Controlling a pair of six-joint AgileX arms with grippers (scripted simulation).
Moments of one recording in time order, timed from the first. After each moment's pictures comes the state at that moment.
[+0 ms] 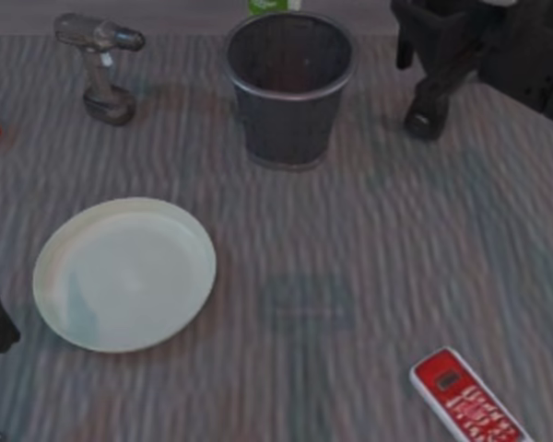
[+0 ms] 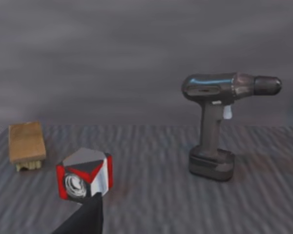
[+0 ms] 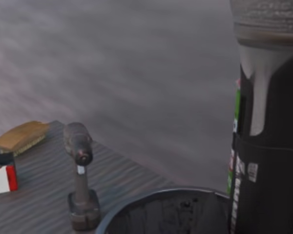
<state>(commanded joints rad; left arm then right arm) 0.00 0.00 0.00 0.00 0.00 0.00 0.27 1.71 0.93 0.79 -0.50 0.02</state>
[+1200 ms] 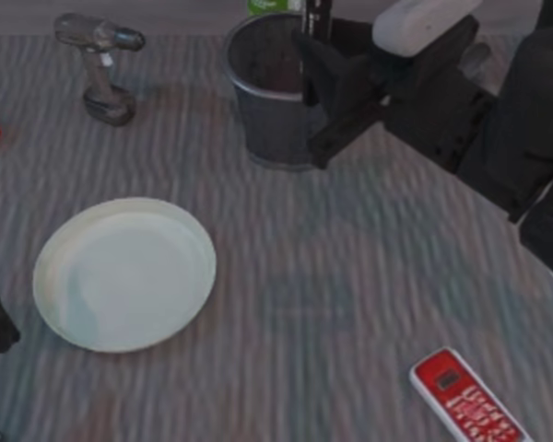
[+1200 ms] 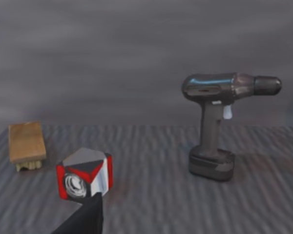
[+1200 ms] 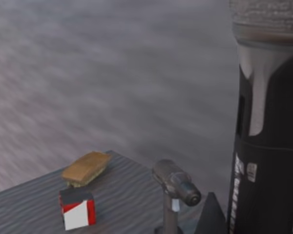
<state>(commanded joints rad) 0.00 0.00 0.00 0.00 0.00 0.00 0.63 1.52 0.82 0.76 -0.16 0.03</state>
